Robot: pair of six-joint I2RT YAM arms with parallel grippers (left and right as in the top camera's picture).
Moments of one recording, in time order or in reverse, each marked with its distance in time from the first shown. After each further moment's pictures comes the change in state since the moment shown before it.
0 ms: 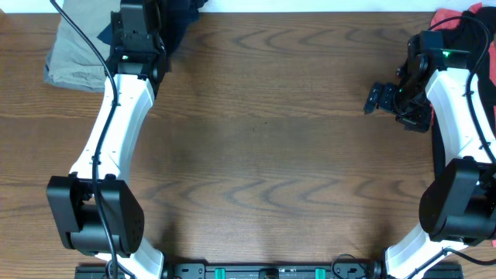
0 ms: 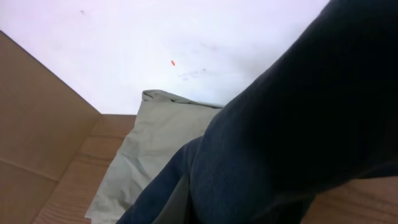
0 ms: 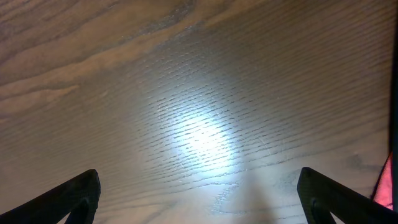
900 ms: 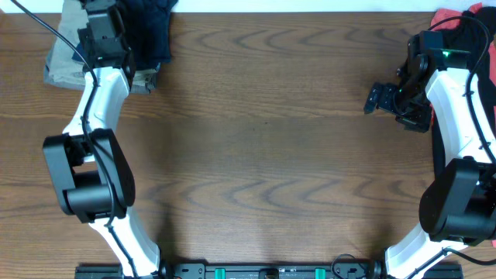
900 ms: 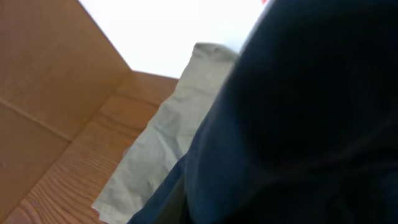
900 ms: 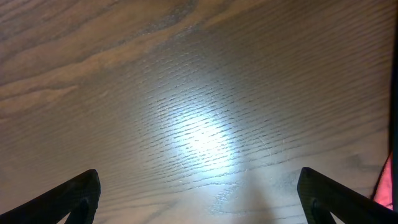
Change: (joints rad) left arm 0.217 0.248 0.000 0.206 -0.001 -0.051; right arm 0.000 0.000 0.000 0.000 0.000 0.000
